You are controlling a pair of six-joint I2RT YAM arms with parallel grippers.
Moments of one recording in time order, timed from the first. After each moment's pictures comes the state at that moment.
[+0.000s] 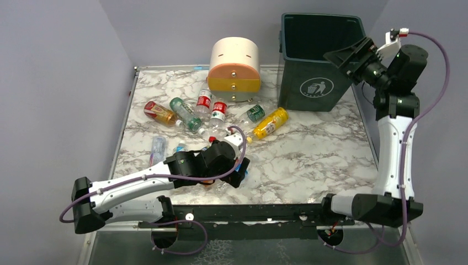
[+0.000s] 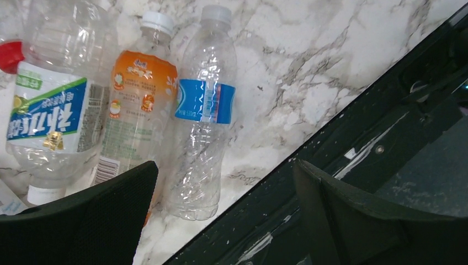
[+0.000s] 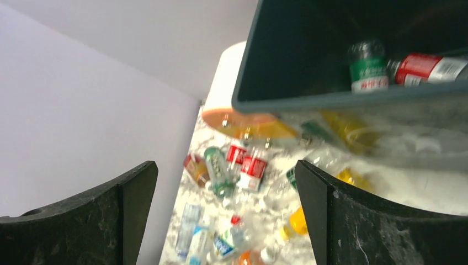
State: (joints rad) left arm -1.17 1.02 0.93 -0.68 -0.23 -0.46; right arm -0.22 1.33 1.65 -0.45 -0.63 0.70
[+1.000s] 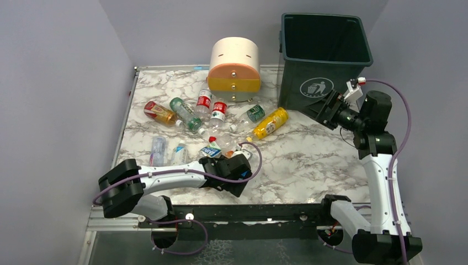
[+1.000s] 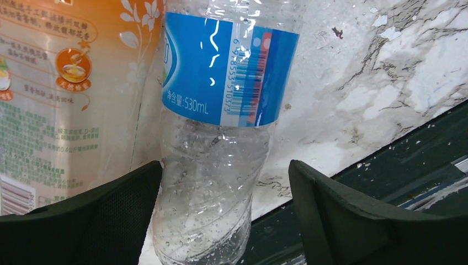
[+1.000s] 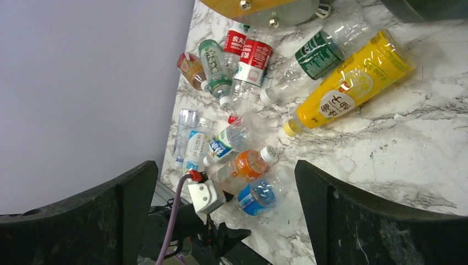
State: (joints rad) left arm -1.17 1.35 0.76 -0.56 -0.19 -0.54; right arm -0.10 0.93 1.06 -0.52 -0.74 0.61
